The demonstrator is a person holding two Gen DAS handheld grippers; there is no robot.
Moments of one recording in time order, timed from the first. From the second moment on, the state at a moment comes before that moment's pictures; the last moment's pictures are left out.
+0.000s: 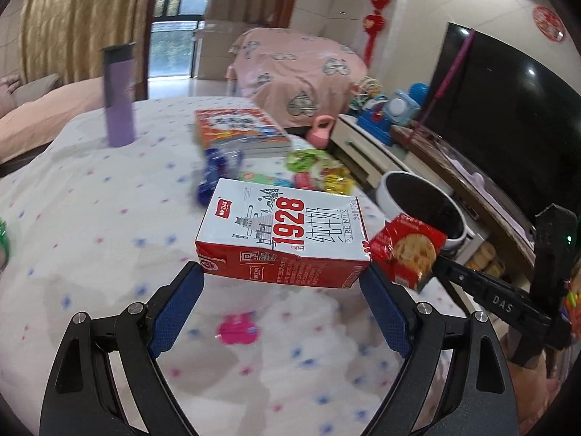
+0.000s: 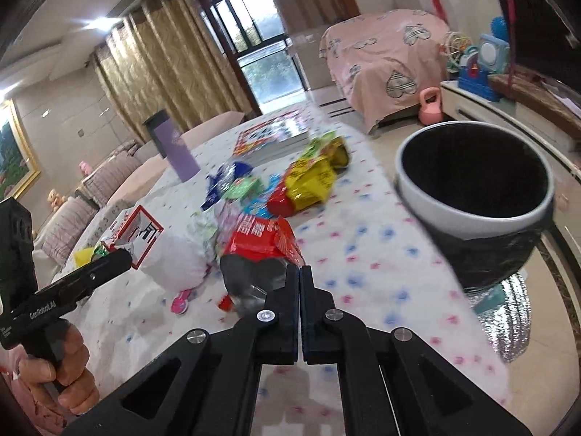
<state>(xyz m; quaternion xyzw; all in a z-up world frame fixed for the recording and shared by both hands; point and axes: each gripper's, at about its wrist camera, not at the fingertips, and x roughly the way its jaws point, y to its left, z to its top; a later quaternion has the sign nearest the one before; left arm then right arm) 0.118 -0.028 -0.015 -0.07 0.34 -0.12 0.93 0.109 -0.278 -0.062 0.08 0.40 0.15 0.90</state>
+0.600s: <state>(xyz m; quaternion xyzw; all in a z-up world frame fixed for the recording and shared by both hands) 0.156 -0.126 -0.008 -0.03 0.35 -0.20 0.92 0.121 -0.369 -0.030 0.11 0.36 0.07 0.92</state>
